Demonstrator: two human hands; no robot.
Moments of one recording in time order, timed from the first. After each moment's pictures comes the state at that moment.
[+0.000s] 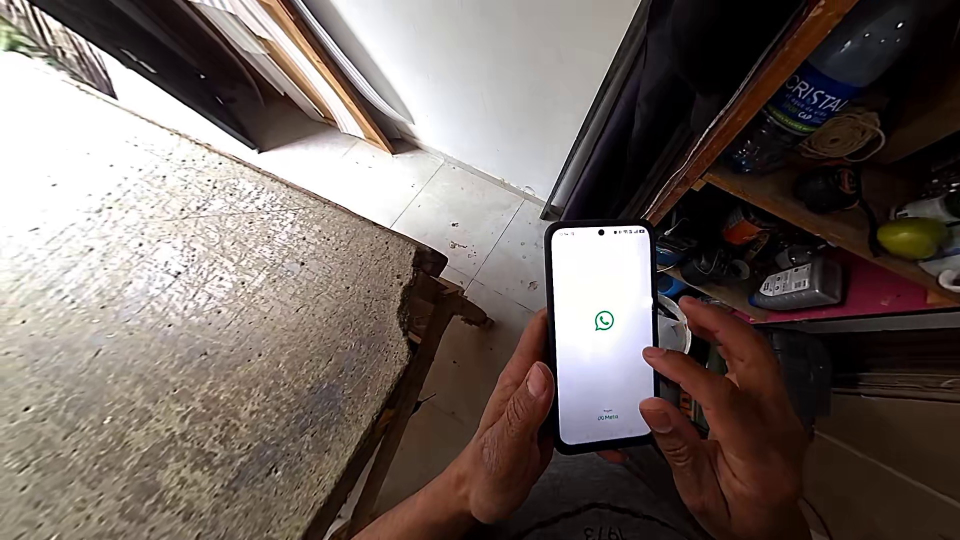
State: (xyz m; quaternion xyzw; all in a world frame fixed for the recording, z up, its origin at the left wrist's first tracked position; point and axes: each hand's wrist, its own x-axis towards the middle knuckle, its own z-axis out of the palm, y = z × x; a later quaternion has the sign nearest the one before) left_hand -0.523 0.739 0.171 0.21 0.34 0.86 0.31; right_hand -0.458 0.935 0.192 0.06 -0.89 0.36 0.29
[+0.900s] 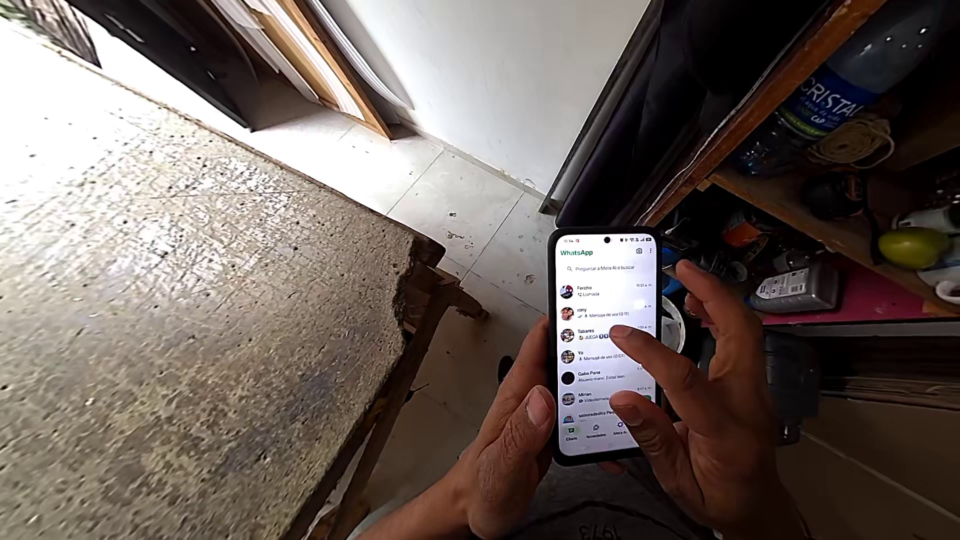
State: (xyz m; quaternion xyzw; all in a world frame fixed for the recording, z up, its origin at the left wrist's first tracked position) left_hand -0.516 0.737 0.170 0.23 0.35 0.86 0.29; right_hand -0.476 0.928 0.201 0.09 -0.91 0.33 0.25
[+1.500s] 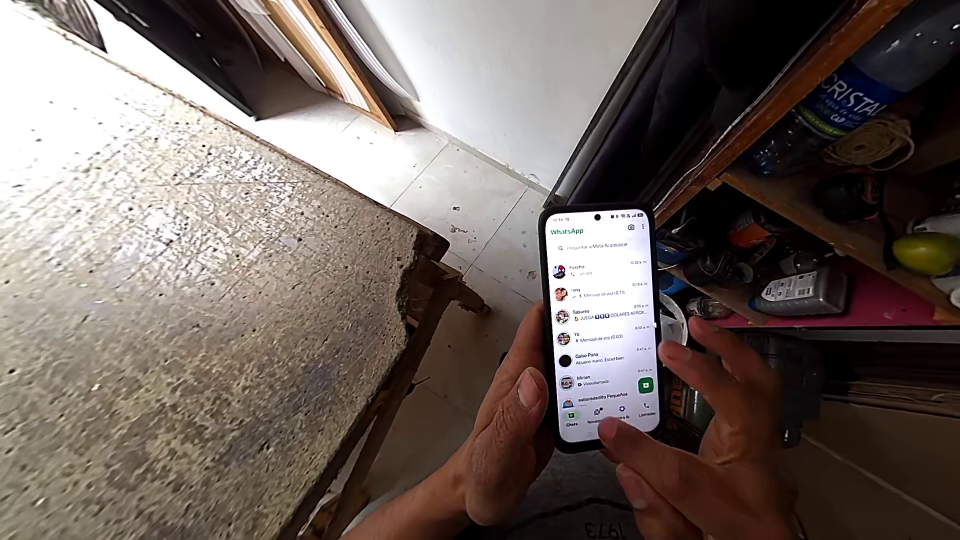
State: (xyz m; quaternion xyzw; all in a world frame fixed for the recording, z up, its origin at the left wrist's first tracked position) left_hand -0.526 0.736 0.172 0.22 0.36 0.87 0.26; right_hand -0.450 0.926 0.185 0.16 -0.89 0.34 0.26
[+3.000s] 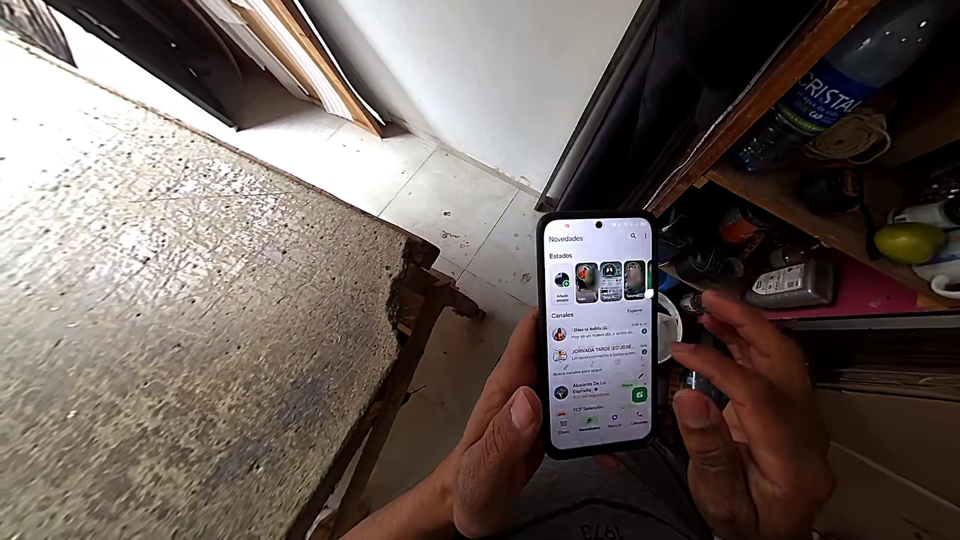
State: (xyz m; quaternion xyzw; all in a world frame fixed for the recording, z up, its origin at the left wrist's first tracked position) left_hand -0.530 0.733 0.174 0.23 0.33 0.86 0.30; right_hand -0.460 0.940 0.192 0.03 -0.87 0.39 0.29
